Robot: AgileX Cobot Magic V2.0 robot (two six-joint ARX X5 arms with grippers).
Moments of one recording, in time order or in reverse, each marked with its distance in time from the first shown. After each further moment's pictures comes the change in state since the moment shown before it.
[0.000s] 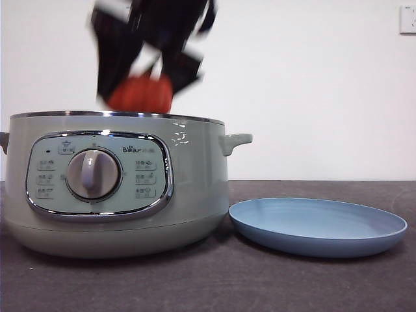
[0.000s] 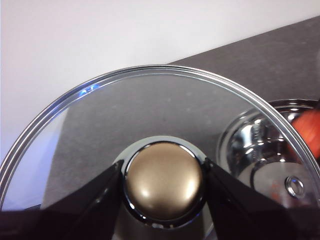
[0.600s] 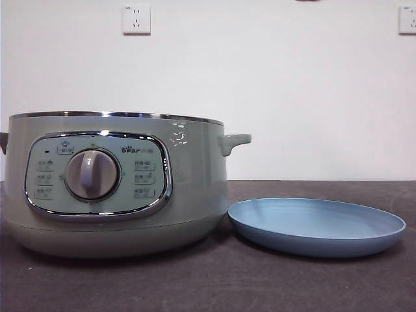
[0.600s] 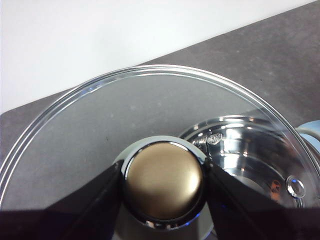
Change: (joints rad) left arm 0.000 0.152 0.000 0.155 0.206 -0.002; right arm -0.204 -0.530 -0.151 -0.395 0.192 0.180
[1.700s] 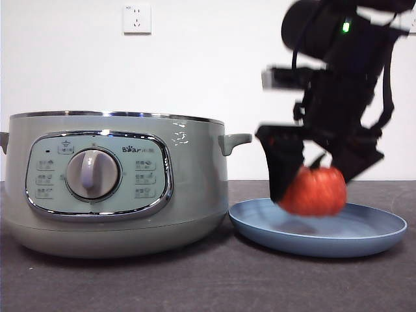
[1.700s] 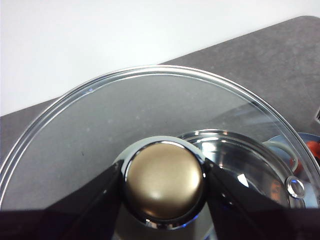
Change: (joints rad) left arm 0.000 0.003 0.000 0.040 0.100 -0.016; right arm -0.100 0.220 -0.723 0.830 0.013 0.092
